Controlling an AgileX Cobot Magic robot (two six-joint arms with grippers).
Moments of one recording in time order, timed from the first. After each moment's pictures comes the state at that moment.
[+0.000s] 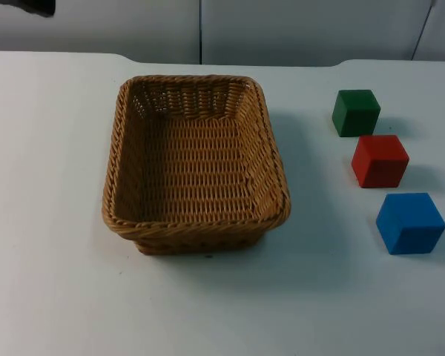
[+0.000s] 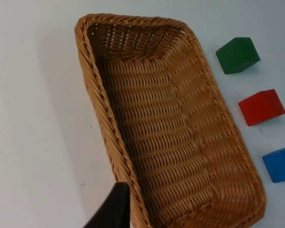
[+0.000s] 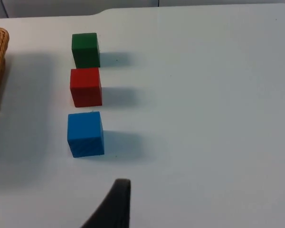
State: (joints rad) right arm -0.01 0.00 -0.54 -0.08 1.13 0.02; left arm 0.07 1.41 -0.88 -1.10 0.75 0.87
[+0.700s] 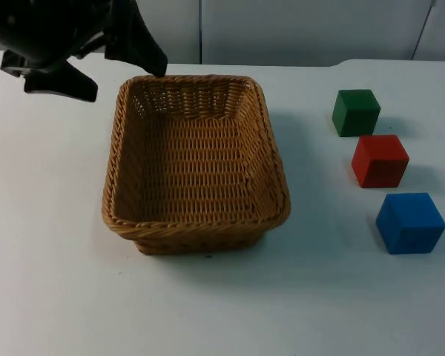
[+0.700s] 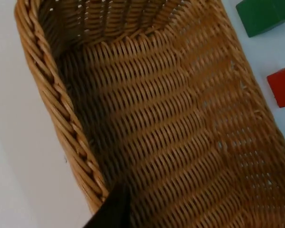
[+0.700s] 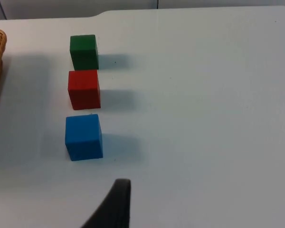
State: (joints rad) right arm -0.01 0.00 -0.52 -0.08 1.10 0.02; left arm -0.14 1.90 -1.22 -1.04 0.69 0.83
